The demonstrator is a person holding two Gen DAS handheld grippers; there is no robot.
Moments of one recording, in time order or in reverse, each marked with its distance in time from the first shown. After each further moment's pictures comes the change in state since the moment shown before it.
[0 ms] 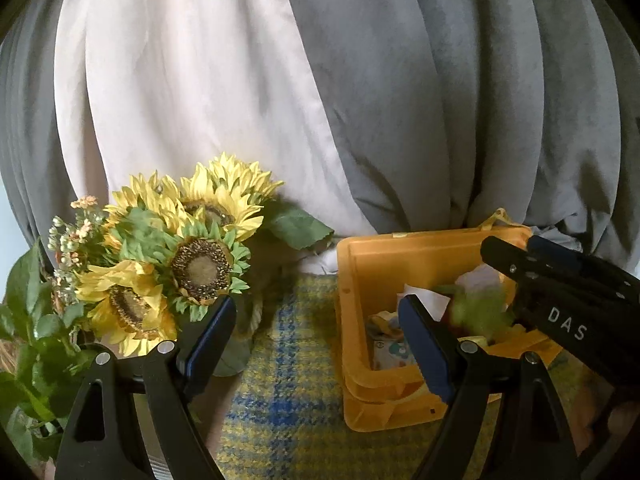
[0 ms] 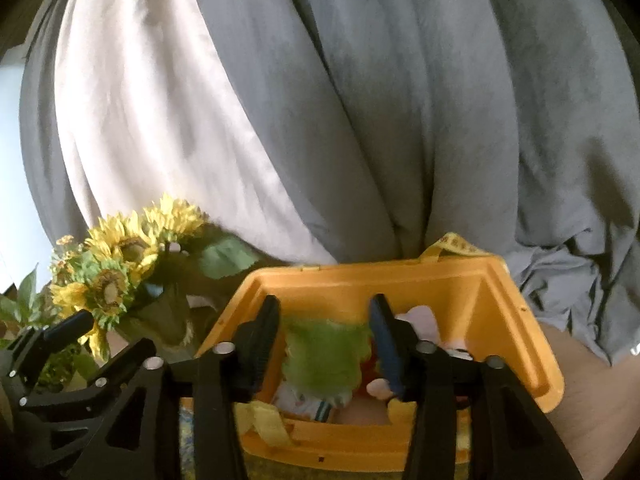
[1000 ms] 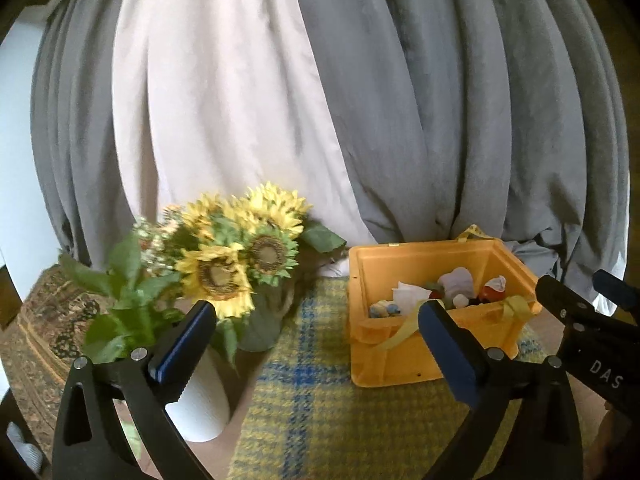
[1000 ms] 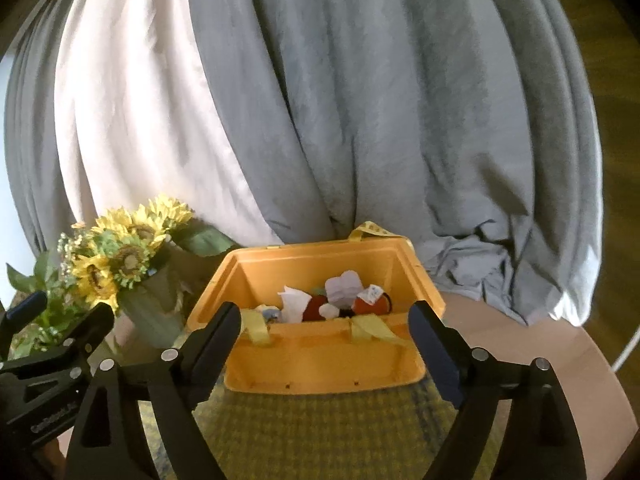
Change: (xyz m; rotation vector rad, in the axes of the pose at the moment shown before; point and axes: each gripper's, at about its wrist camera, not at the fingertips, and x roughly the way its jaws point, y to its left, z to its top) left arm -0.134 0.011 -0.030 -0.024 -0.110 0.041; right arm -0.138 0.014 -0.036 0.006 -0.052 -0.201
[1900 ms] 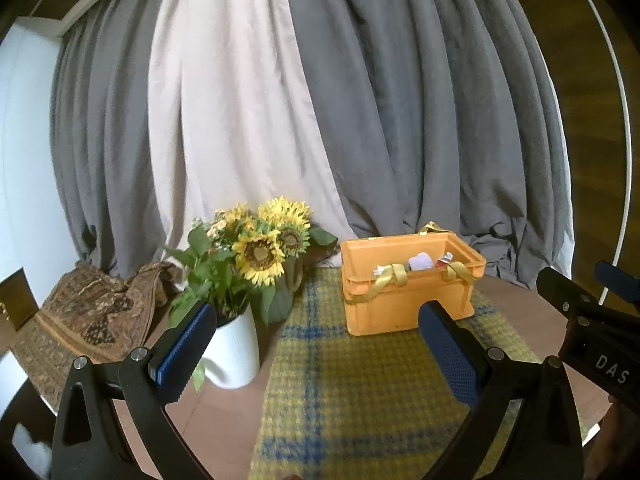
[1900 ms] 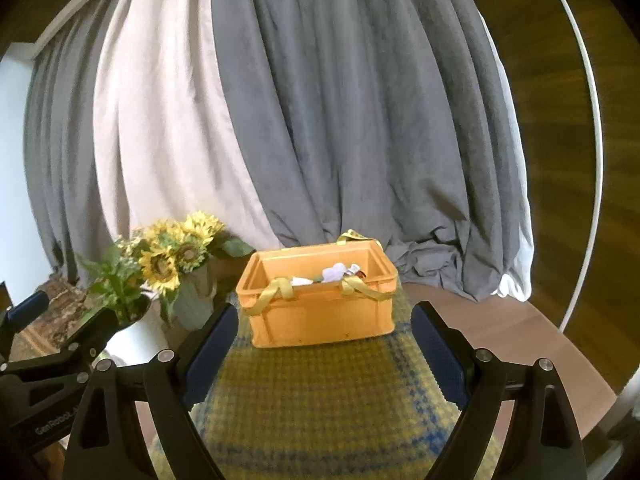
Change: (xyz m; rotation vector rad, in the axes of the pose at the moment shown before) left arm -0.170 0.024 -0.046 0.021 -0.060 -0.048; right arm -0.182 0.027 -0.053 0.016 -0.100 -0.049
